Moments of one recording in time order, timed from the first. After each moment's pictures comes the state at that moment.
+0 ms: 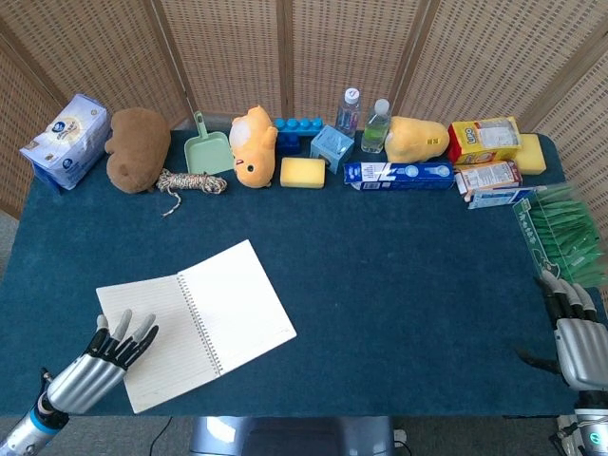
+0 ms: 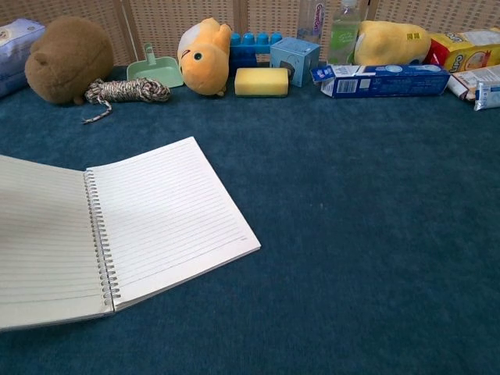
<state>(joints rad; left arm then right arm) -0.20 -1.56 0.19 -0.80 2.01 1.90 0.71 0.05 -1.05 0.06 -1.69 -1.47 1.46 0.01</state>
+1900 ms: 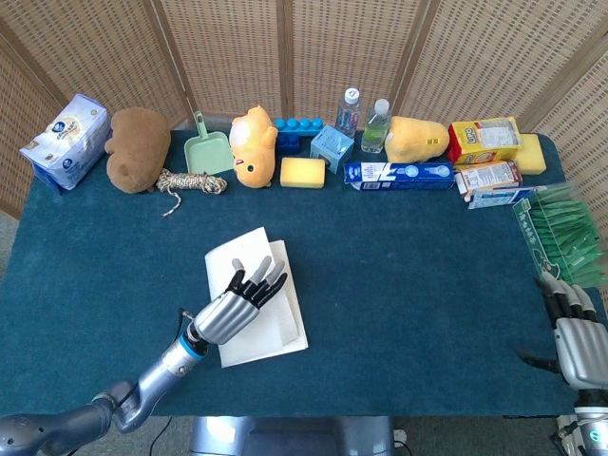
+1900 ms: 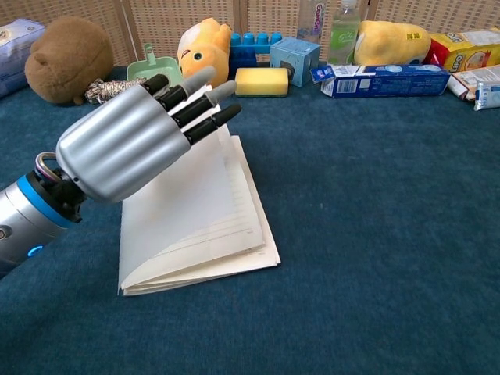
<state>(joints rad) -0.58 -1.90 -0.07 -0.94 1.93 1.44 0.95 0.06 -1.05 0.06 -1.69 -1.45 1.44 0.02</state>
